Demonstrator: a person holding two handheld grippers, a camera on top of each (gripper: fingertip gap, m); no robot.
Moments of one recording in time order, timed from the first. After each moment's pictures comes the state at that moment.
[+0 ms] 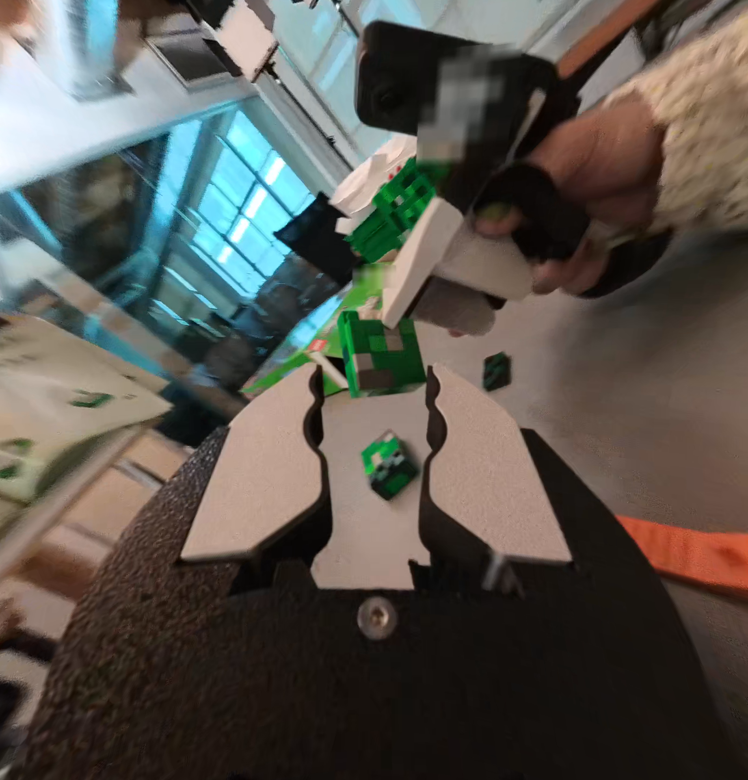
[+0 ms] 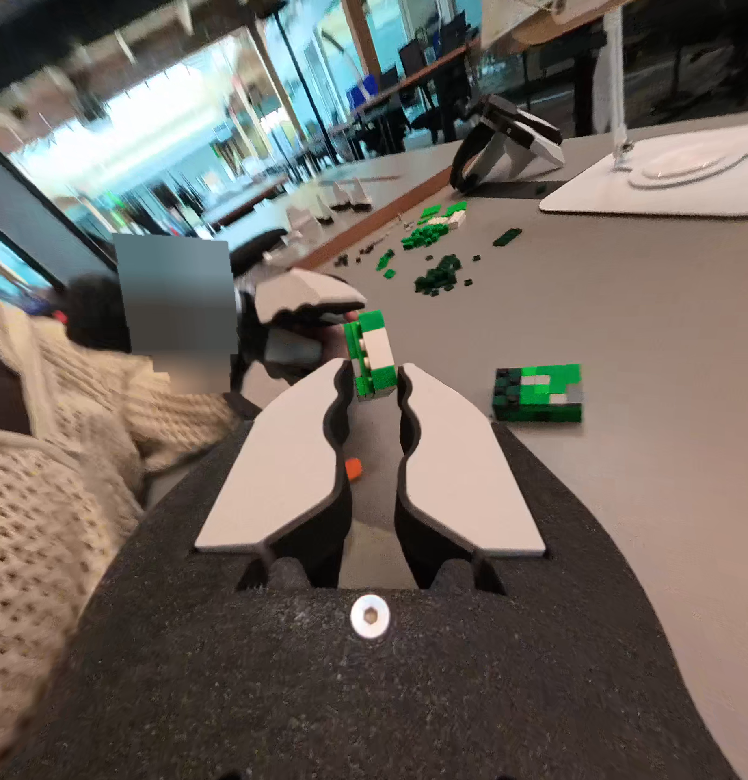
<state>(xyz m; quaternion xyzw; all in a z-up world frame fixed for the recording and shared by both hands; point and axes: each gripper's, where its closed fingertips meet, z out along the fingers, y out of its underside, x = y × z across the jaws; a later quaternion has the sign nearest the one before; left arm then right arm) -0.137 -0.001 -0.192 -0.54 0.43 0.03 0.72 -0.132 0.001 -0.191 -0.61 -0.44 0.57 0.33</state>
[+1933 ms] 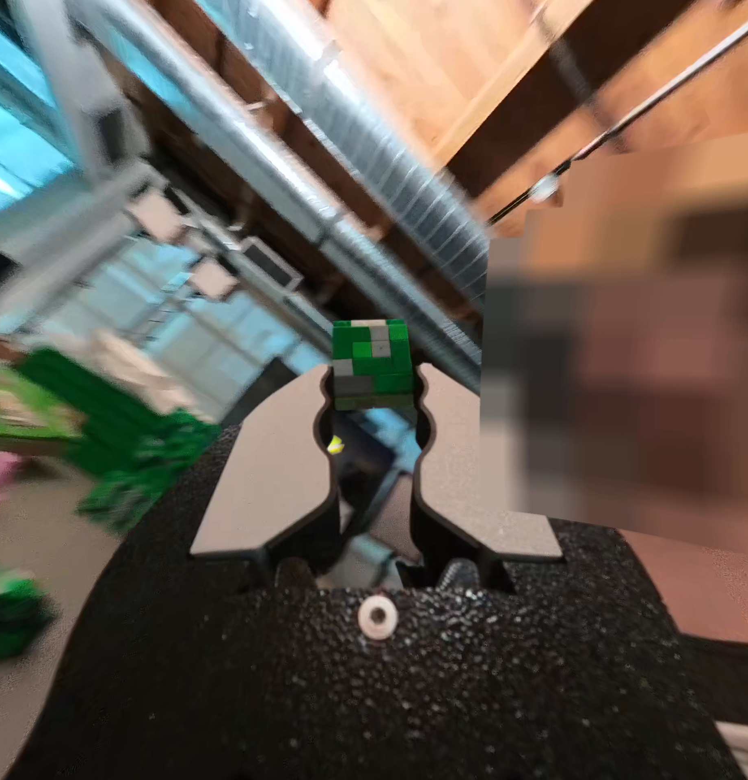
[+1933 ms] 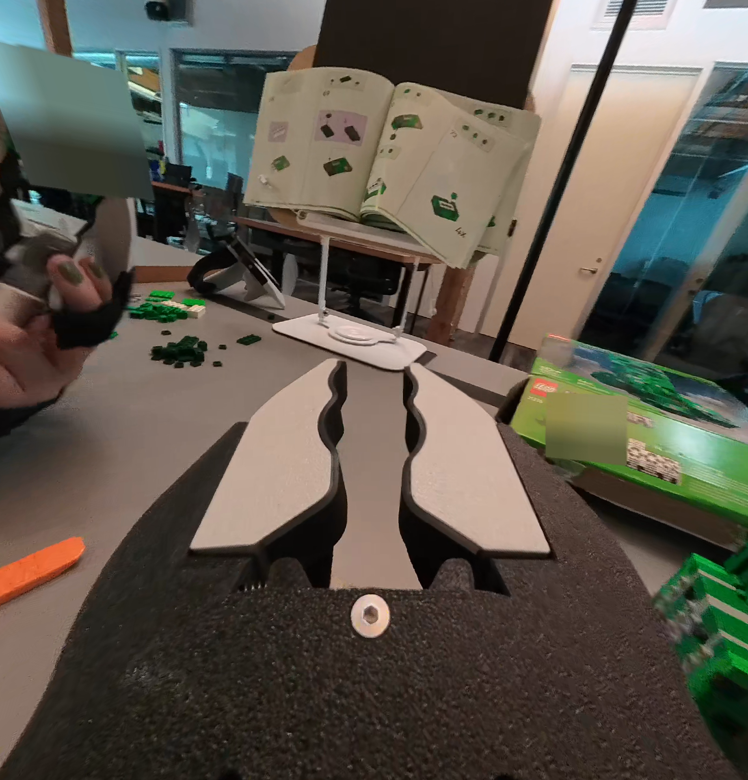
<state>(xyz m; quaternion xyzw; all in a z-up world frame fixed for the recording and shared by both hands) -0.226 -0.029 -0.106 -0.33 0.01 -0.75 0.57 -0.096 0.066 -0.170 -0.55 -0.36 0.28 0.70</state>
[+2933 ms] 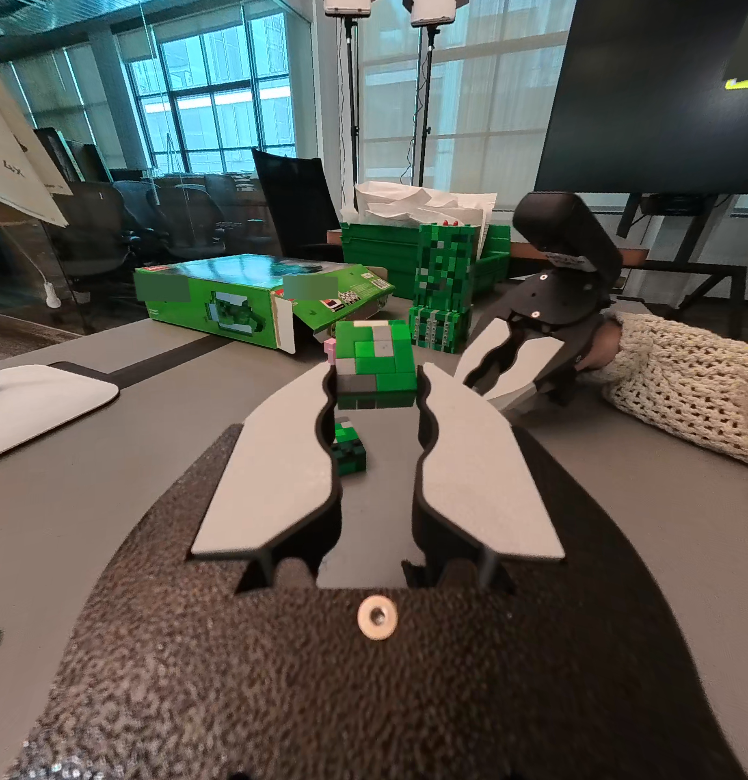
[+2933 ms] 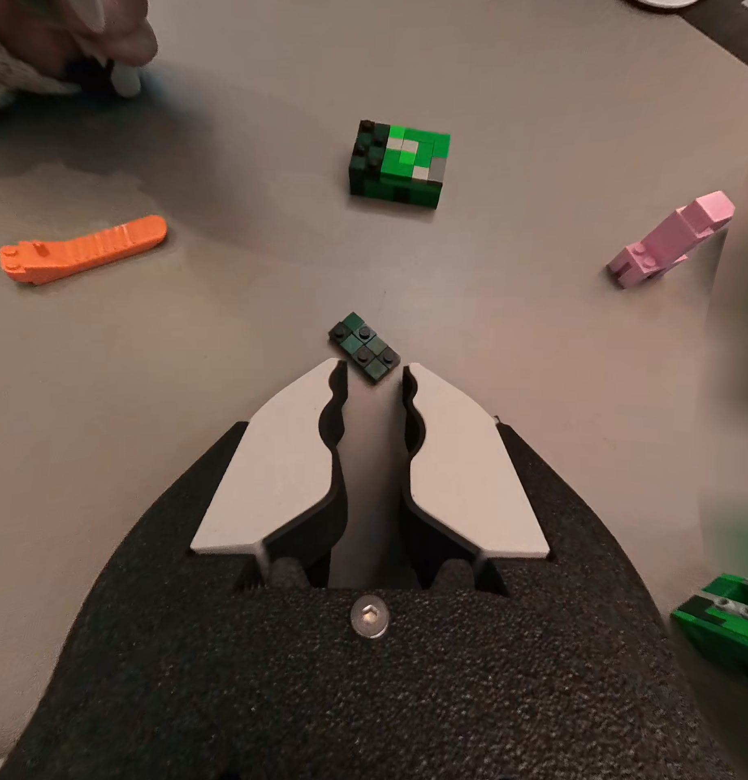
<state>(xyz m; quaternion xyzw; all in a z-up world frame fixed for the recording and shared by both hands) -0.181 0.011 -0.182 -0.65 0.22 -0.25 0.69 -0.060 0.044 -0.281 -0.68 -0.60 0.27 0.32</state>
